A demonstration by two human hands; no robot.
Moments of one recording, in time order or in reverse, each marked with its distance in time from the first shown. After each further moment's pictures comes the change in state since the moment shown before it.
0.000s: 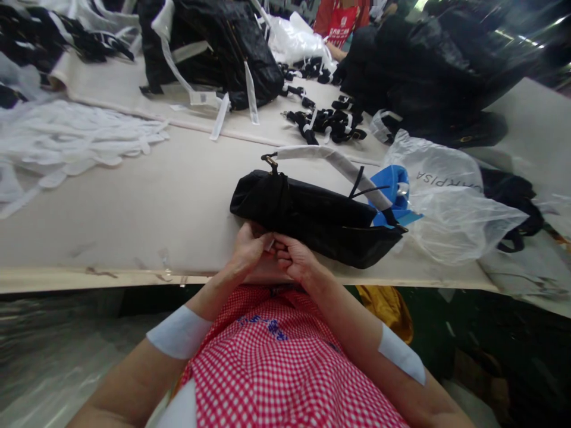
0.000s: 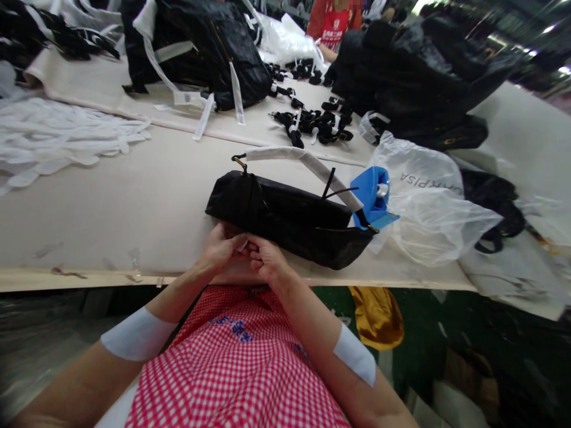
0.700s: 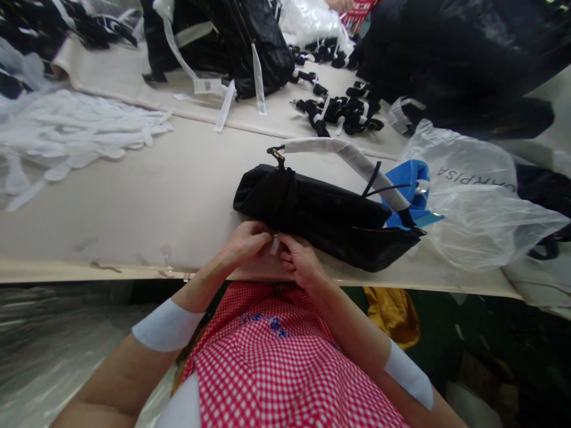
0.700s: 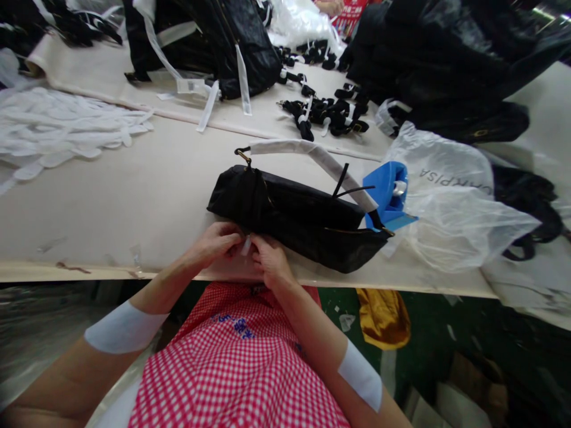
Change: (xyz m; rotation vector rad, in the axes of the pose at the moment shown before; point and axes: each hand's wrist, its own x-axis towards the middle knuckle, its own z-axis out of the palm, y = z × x) left_hand 0.011 0.015 -0.022 0.453 -0.283 -0.062; right_hand -0.003 0.011 -0.001 -0.133 0.088 -0.209
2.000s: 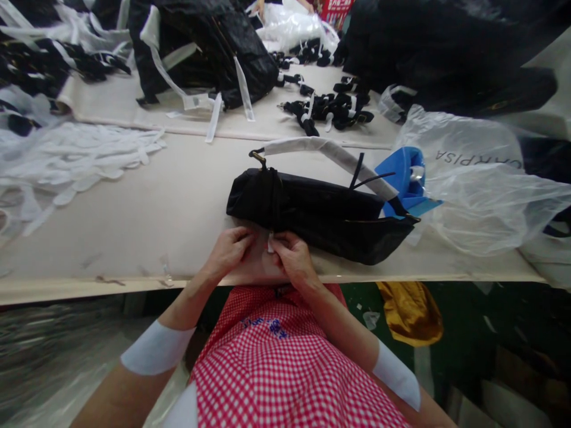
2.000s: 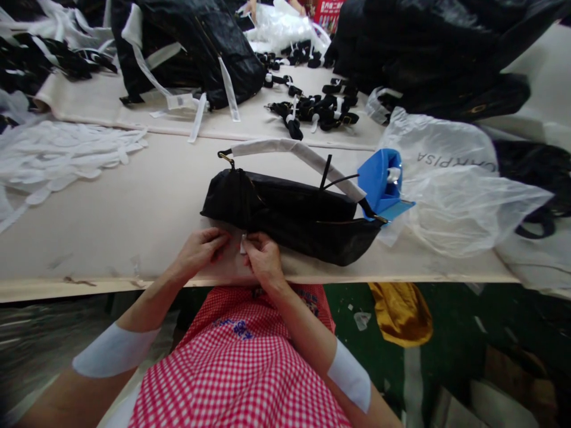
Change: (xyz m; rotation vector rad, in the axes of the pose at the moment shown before) left_hand -0.009 -0.012 -0.013 0.046 0.114 0.079; right_hand 0.000 0.011 -0.007 -0.175 -0.056 -0.275
